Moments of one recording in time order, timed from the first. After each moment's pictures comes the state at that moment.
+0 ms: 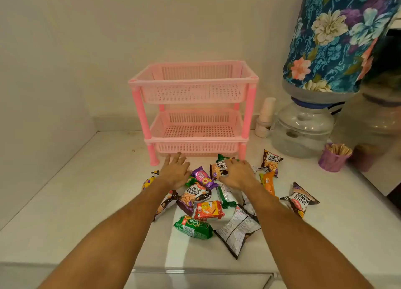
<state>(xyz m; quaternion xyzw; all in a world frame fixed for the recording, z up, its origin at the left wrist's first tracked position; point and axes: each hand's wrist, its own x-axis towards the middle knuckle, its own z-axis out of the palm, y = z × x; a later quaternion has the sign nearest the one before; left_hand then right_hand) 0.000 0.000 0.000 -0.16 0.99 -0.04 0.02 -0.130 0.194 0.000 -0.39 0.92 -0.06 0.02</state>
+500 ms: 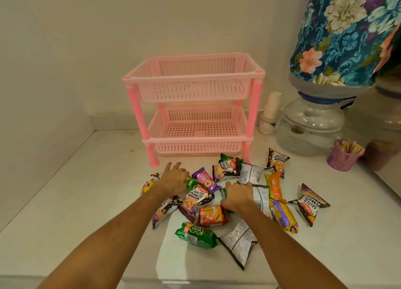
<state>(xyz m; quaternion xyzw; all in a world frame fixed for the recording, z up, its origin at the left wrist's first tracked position) -0.015 -0.022 -0.025 -0.13 0.98 -0.04 0.13 -0.112 0.184 -0.057 -0.35 0.93 0.05 0.08</state>
